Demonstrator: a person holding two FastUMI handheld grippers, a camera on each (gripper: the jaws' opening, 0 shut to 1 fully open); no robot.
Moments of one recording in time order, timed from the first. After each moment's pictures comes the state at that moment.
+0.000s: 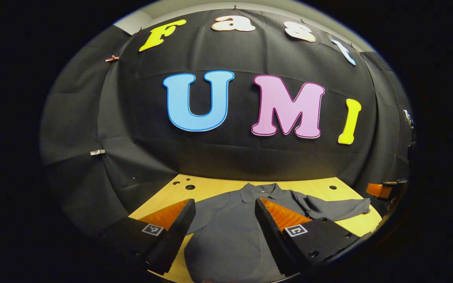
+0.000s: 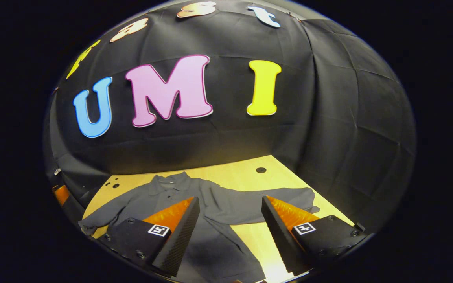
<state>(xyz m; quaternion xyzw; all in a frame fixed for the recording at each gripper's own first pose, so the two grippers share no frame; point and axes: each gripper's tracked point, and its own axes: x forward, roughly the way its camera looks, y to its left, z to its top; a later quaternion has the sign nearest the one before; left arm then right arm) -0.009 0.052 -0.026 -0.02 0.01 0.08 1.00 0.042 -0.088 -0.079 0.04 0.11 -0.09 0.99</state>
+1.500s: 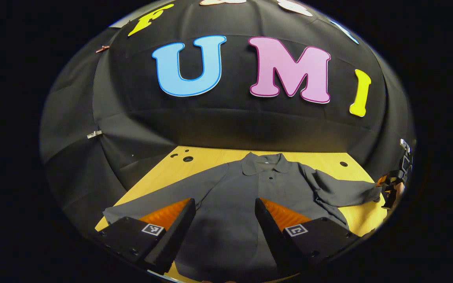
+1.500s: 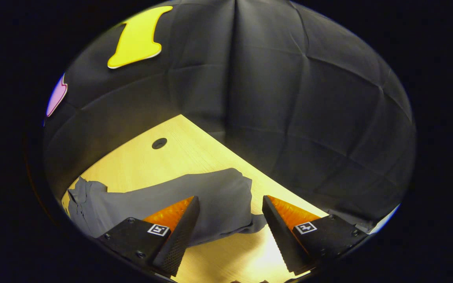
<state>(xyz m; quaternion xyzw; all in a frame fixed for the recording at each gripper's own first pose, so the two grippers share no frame) 0.035 0.029 -0.098 -0.01 0.13 0.11 0.99 0.153 -0.361 -0.246 0.15 0.27 -0.31 0.90</state>
